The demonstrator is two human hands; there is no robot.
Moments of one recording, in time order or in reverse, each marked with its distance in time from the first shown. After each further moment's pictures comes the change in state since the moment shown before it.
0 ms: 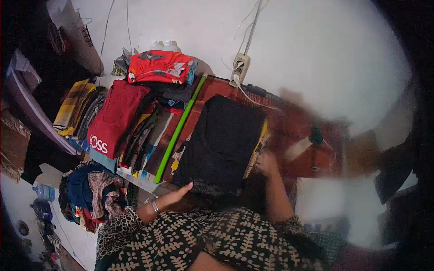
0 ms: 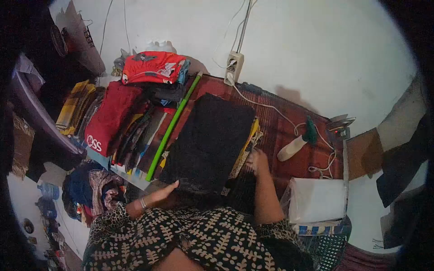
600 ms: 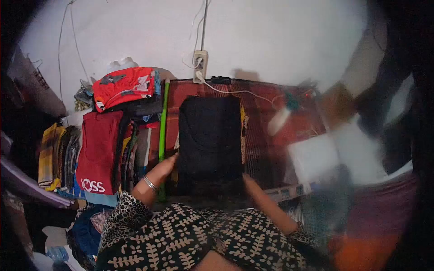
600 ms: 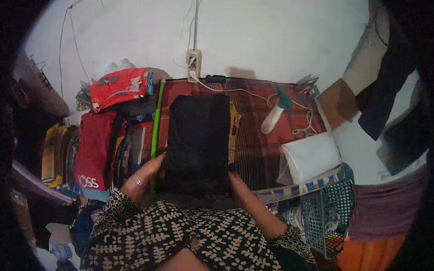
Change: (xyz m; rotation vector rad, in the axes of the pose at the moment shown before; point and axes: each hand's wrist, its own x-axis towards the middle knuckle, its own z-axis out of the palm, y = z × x) left_hand 0.067 0.118 -0.065 0.476 0.116 0.007; right_hand -0.235 0.008 0.107 0.032 0.023 0.203
